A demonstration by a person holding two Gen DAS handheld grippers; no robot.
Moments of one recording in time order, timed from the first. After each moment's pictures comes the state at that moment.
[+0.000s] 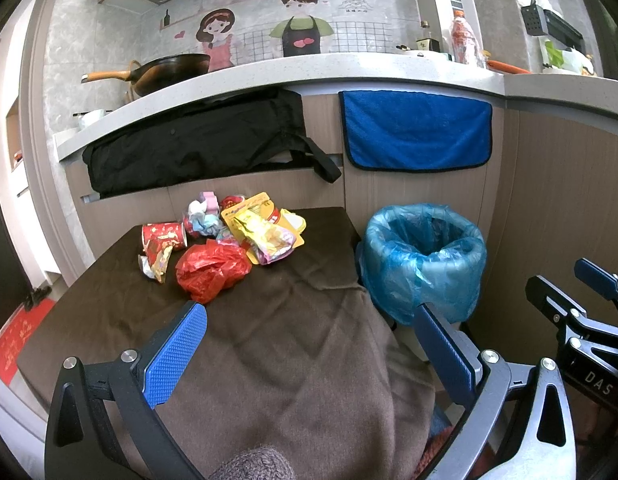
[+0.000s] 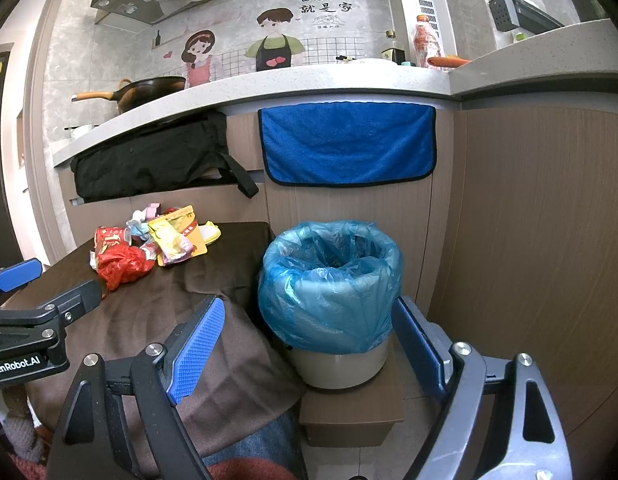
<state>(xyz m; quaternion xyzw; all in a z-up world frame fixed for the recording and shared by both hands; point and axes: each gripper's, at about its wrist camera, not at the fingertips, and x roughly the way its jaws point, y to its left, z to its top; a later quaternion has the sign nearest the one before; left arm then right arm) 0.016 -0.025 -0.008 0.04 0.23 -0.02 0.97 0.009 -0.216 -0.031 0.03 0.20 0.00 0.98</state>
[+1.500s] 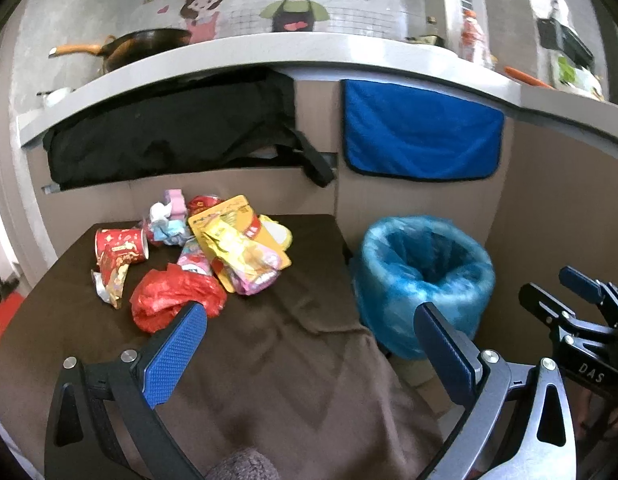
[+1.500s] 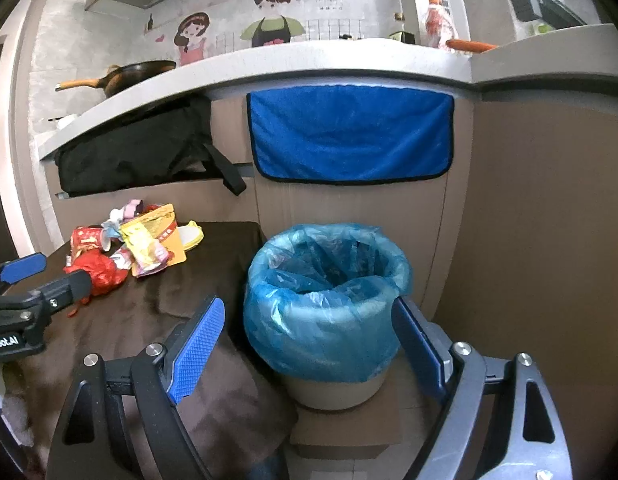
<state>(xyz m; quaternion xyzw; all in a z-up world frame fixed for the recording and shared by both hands) 0.111 0.004 -0.009 0.00 0.25 -0.07 0.97 0.097 -0.221 -0.031 0.01 0.24 0.00 0.97</state>
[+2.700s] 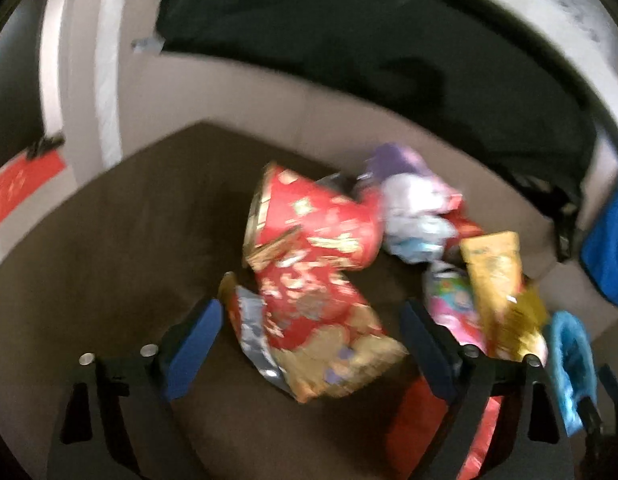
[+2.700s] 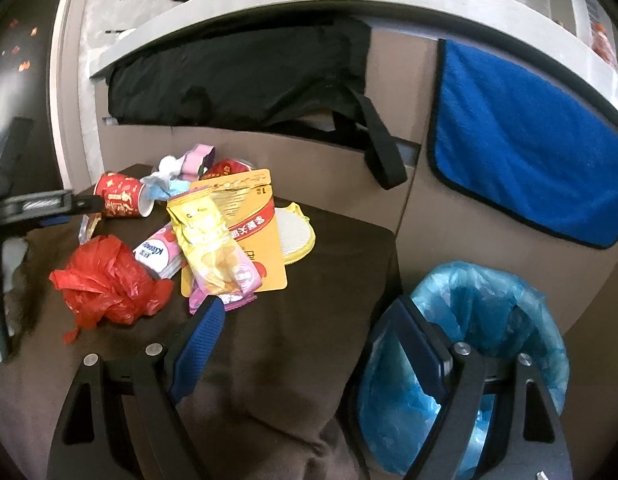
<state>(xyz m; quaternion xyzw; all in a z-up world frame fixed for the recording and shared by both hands) 0.283 0.266 -0.083 -0.20 0.37 0.09 0.90 0.246 -0.065 -0.058 -0.10 0.29 0.14 0.94</state>
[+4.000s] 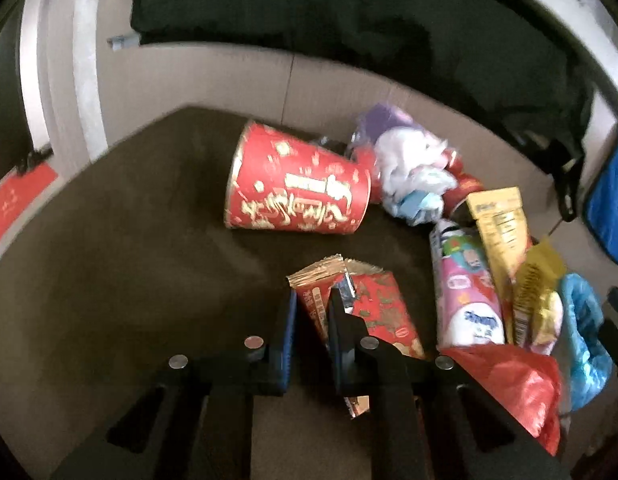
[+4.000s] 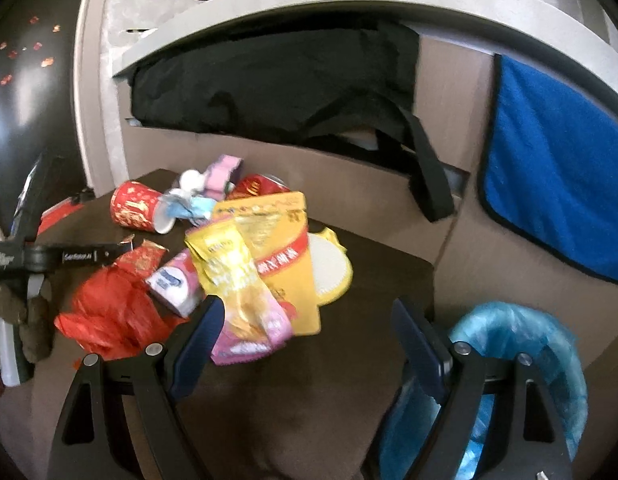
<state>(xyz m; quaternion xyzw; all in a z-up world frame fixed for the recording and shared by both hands) 0.277 0.254 -0.092 -0.15 0.38 0.06 0.91 0.281 -0.038 -0.049 -0.09 0.29 0.21 0.93</state>
